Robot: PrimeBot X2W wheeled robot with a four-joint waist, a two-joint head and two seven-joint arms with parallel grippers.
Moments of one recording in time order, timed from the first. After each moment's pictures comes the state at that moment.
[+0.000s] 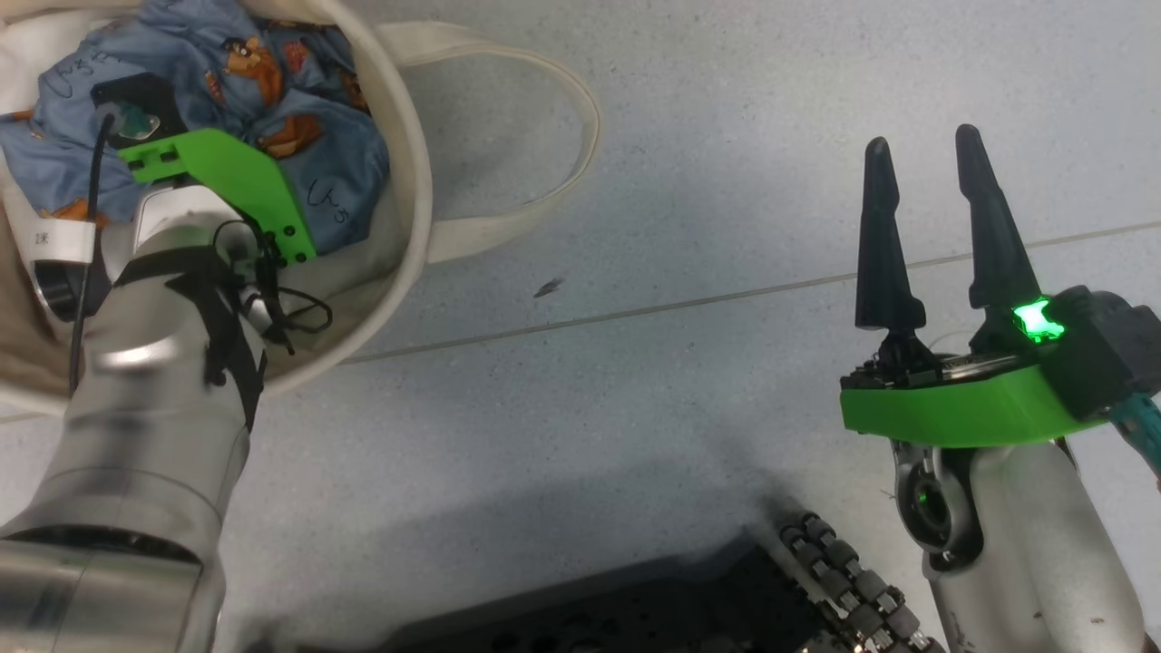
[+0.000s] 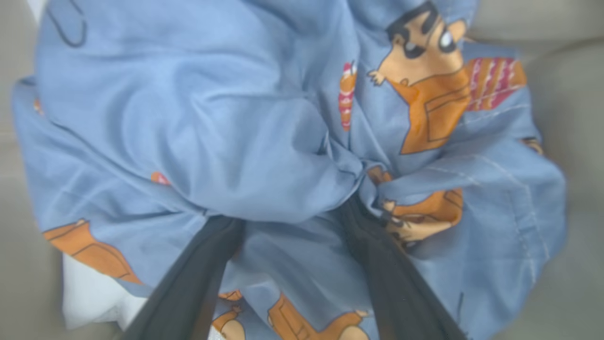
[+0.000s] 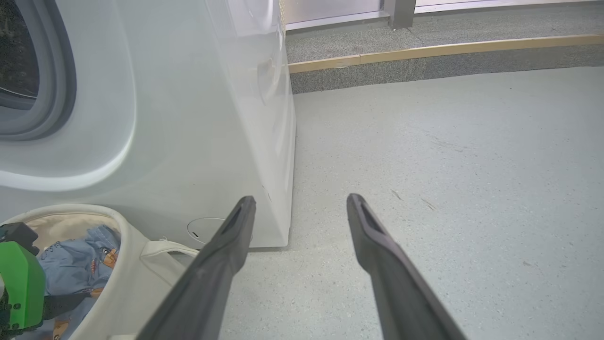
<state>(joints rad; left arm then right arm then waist) -1.18 0.10 -0.23 1.30 -0.41 0.33 0.09 -0.35 -0.06 0.17 -0.09 0.22 0.13 -0.25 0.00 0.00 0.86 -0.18</state>
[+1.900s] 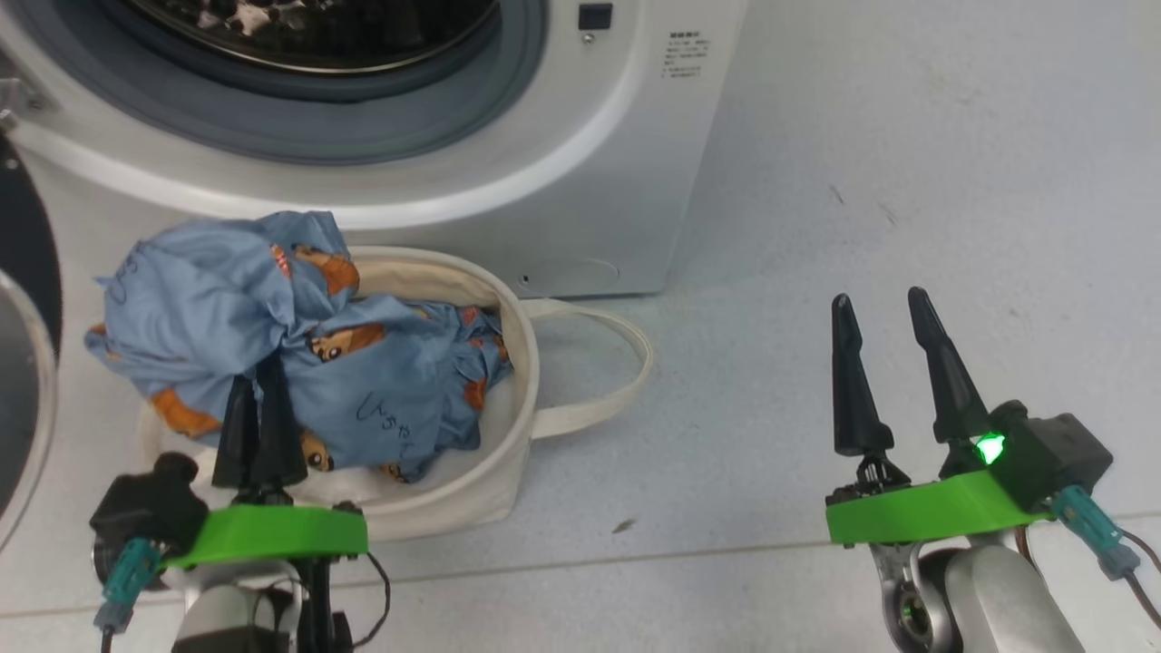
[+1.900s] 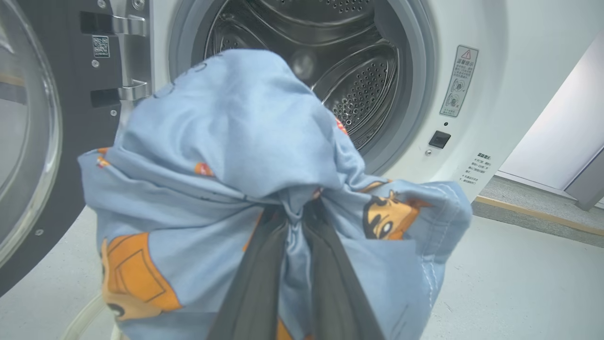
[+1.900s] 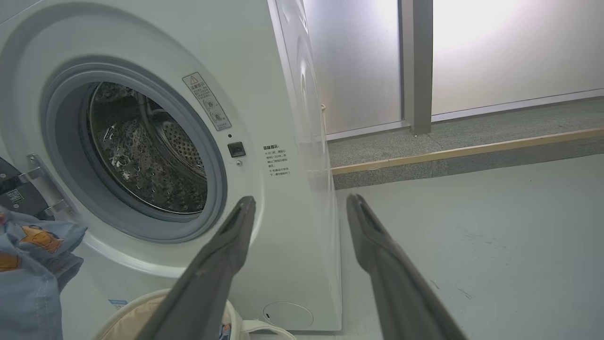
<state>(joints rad) -0.19 0.04 -0.01 0.12 -0.30 0.14 -0.25 -0.15 -0.06 0.18 -0.01 0.25 0.13 -0.25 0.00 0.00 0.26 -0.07</state>
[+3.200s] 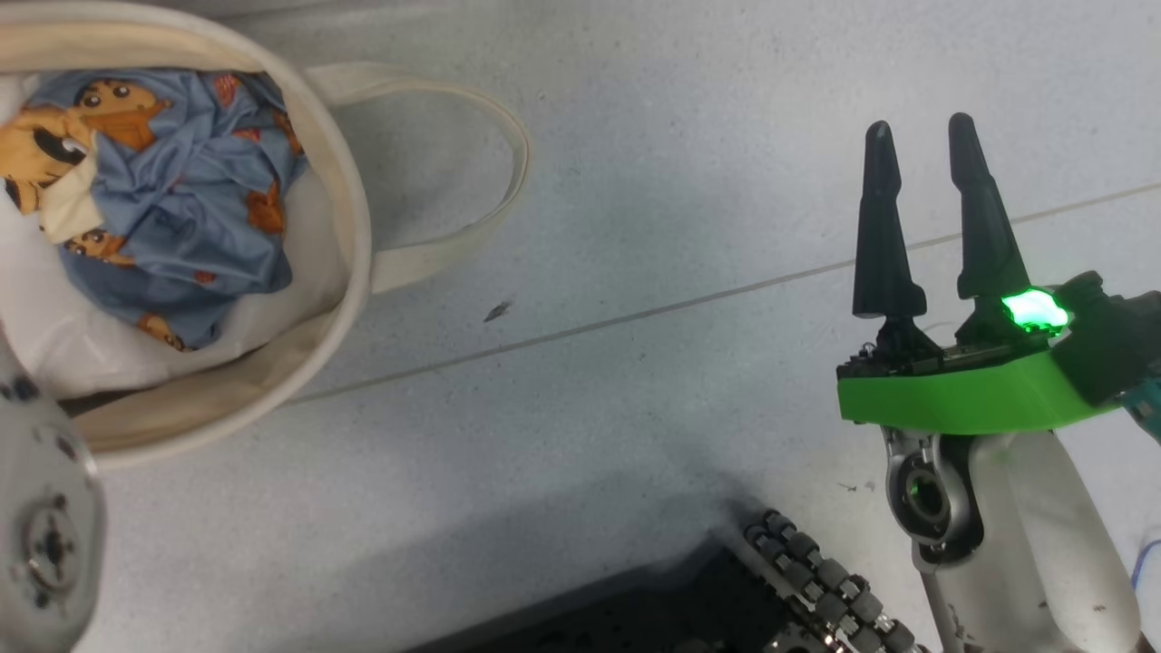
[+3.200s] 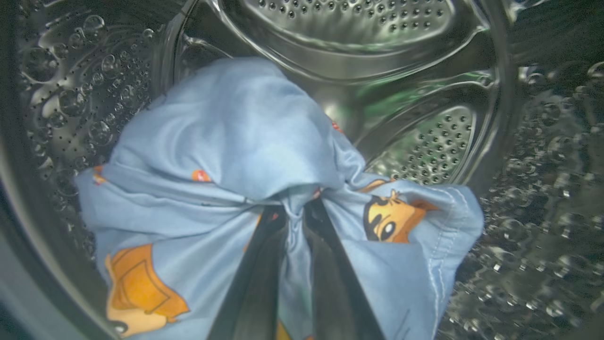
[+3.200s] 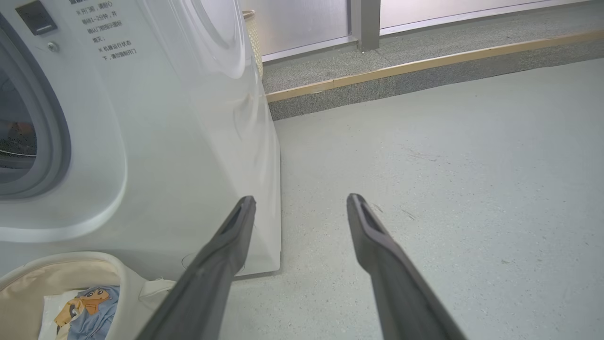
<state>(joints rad) -1.39 0.19 0.27 0.61 -0.11 0.08 -0.26 -0.37 -0.05 0.18 -0.09 0.34 0.13 -0.25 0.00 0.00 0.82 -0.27</state>
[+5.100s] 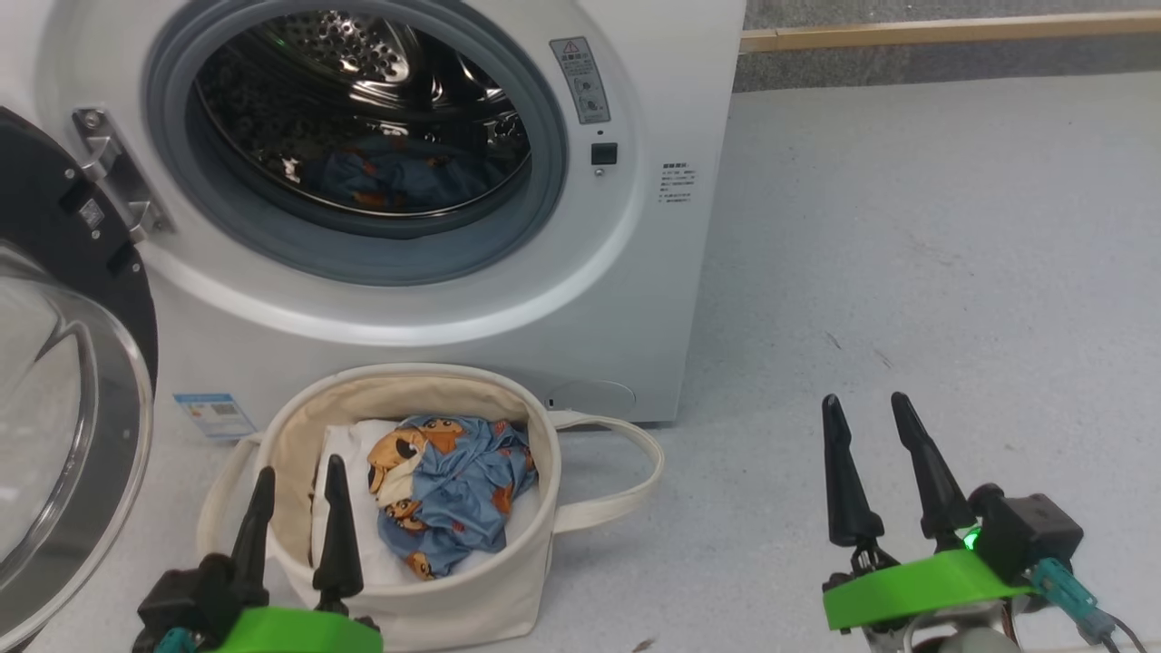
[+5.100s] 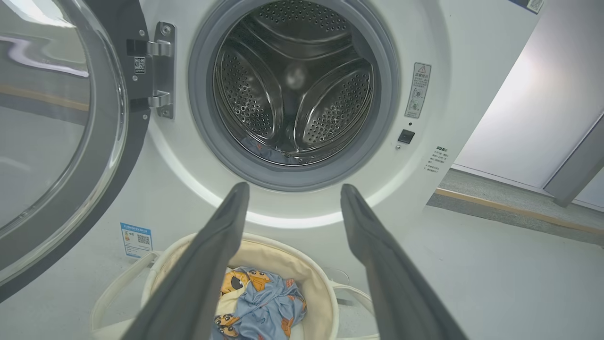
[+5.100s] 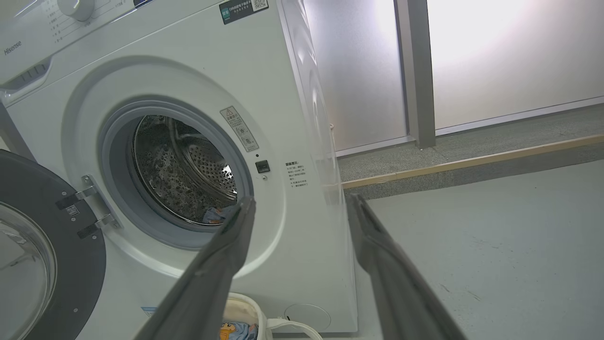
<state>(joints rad) -0.04 0.04 -0.02 0.22 -0.30 0.07 -0.26 -0.01 -0.05 0.19 0.03 0.29 0.13 -0.25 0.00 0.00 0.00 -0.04</state>
